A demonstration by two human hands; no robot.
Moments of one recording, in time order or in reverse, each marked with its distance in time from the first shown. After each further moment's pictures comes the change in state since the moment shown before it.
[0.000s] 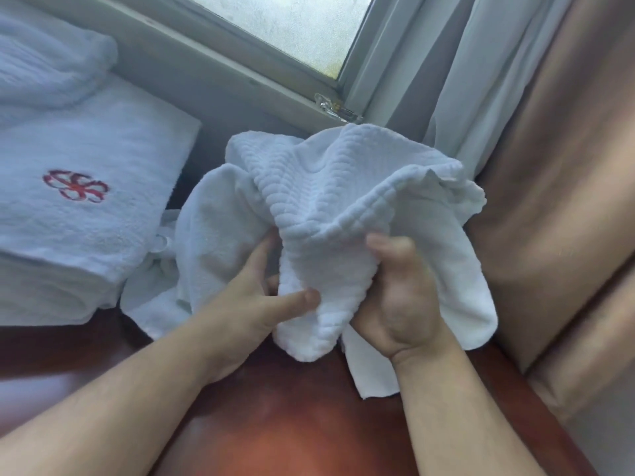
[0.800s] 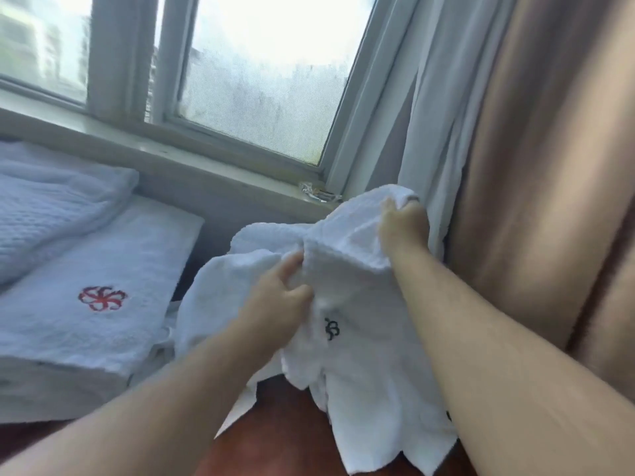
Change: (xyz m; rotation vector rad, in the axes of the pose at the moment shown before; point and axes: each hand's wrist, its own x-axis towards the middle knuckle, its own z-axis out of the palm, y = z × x) left_hand 0.049 0.091 0.048 0.344 0.330 0.057; right_hand 0.119 -0.117 -0.071 -0.979 0.998 -0.196
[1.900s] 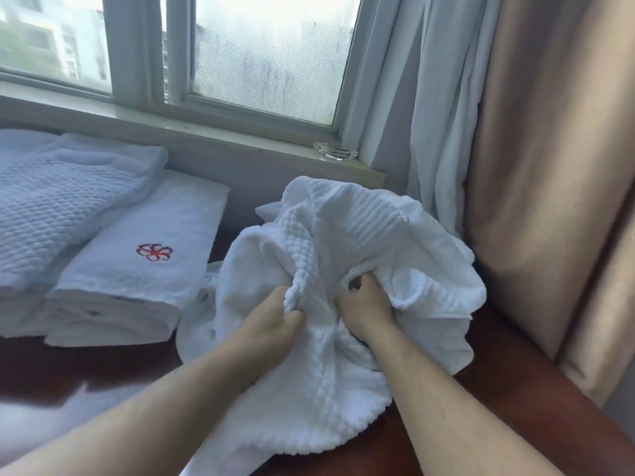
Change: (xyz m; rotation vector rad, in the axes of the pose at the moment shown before) left_hand -0.071 -0.057 -0.022 0.471 -0.059 -0.242; right_hand -0.169 0.105 0.023 -0.021 -0.495 0.248
